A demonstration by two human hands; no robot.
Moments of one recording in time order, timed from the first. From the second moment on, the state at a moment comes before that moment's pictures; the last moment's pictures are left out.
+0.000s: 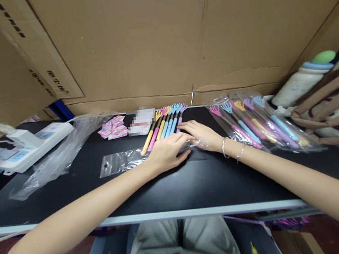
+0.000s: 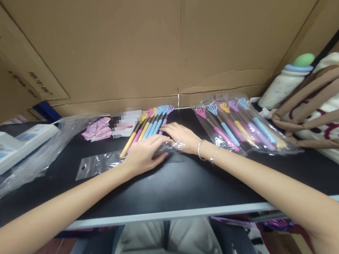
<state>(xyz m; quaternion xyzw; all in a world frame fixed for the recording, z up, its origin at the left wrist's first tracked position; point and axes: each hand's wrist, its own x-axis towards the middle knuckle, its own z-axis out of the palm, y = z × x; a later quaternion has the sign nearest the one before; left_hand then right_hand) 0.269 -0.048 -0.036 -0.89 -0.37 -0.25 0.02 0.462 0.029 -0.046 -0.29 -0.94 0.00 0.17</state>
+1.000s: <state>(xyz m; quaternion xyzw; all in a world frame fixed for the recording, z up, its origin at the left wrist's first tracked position) 0.268 -0.048 -0.037 -0.89 -0.36 -0.27 0.02 0.494 0.046 -0.018 -0.61 -0.79 -0.06 0.02</state>
